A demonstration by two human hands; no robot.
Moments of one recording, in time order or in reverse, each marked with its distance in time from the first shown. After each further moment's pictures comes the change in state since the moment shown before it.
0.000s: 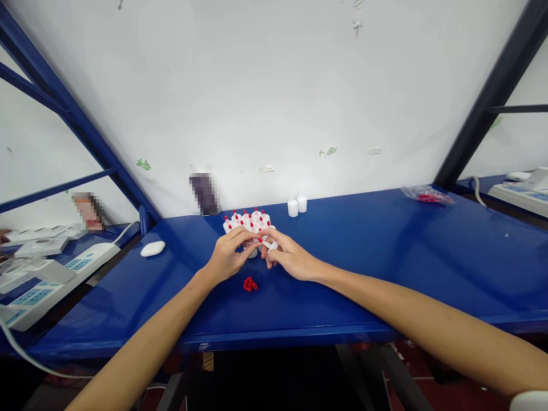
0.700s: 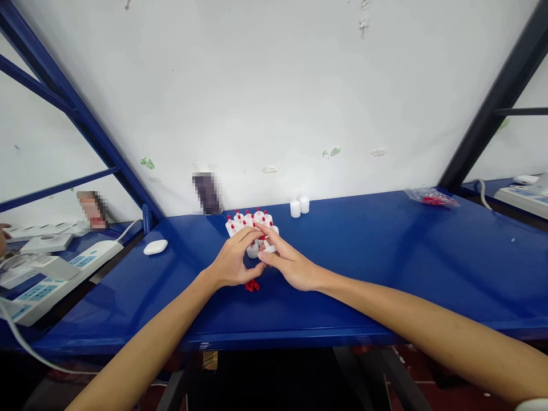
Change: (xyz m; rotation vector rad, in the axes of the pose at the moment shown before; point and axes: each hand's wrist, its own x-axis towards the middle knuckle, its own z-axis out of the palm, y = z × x) left_hand 0.005 0.018 -0.006 0.002 -0.151 -0.002; right_hand -0.009 -0.001 0.009 -0.112 0.016 -0.027
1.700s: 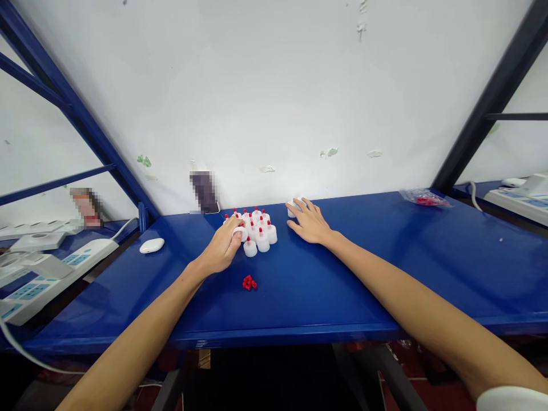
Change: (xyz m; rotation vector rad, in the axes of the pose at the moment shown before) left_hand -0.002 -0.029 -0.014 -0.007 -0.033 -0.175; right_hand 0.043 0.056 -0.110 -1.385 0.247 0.085
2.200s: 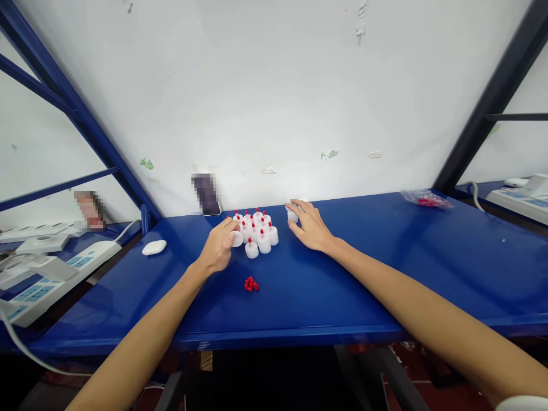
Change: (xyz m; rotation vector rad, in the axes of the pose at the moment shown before) left_hand -0.004 -0.005 -0.004 0.116 0.095 -0.059; right_hand -0.013 -0.018 -0.016 0.276 0.260 -0.087
